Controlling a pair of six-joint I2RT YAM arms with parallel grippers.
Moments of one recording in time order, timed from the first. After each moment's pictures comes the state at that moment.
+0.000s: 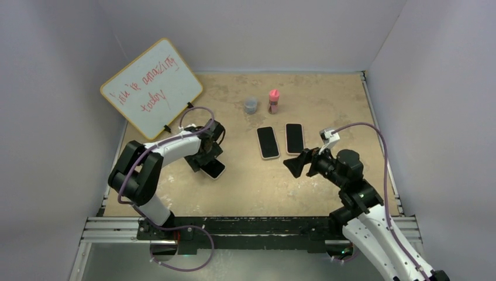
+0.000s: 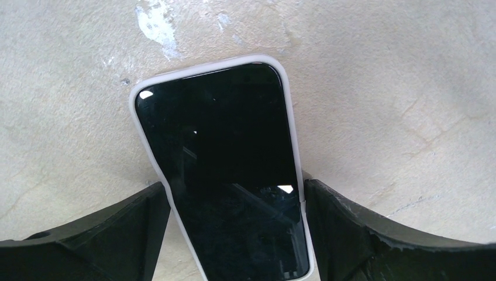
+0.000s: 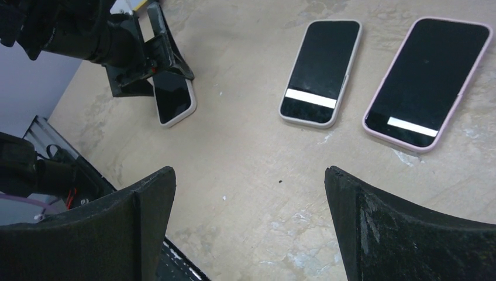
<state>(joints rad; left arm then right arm) -0.52 1.65 0.95 -0.70 -0.39 -1.23 0.43 0.49 0.46 -0.29 -0.26 0.41</state>
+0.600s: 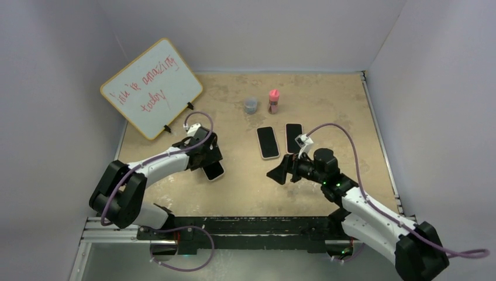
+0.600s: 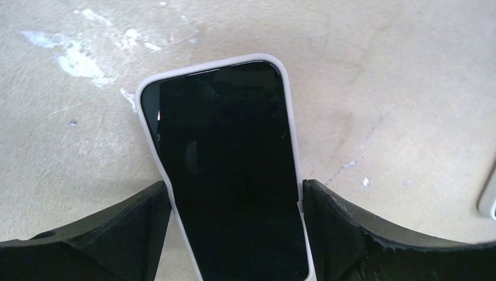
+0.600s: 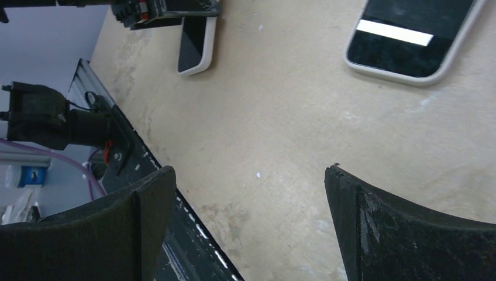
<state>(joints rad) -0.52 1.43 0.72 -0.36 -0.30 -0.86 0.52 0.82 0.31 0.06 -0.44 0.54</state>
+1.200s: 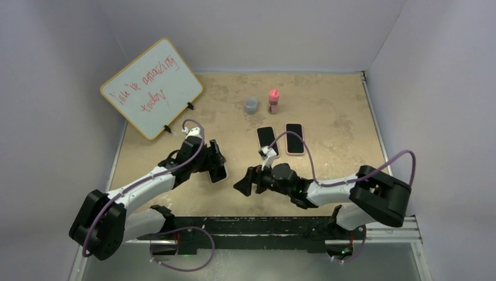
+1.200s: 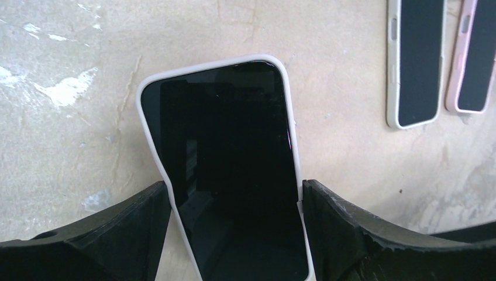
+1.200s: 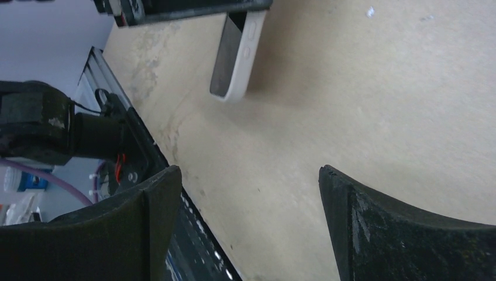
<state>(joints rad) -0.52 1.16 0.50 -0.12 -0.08 -0.73 1.03 1.38 0.34 0.66 -0.05 0.74</state>
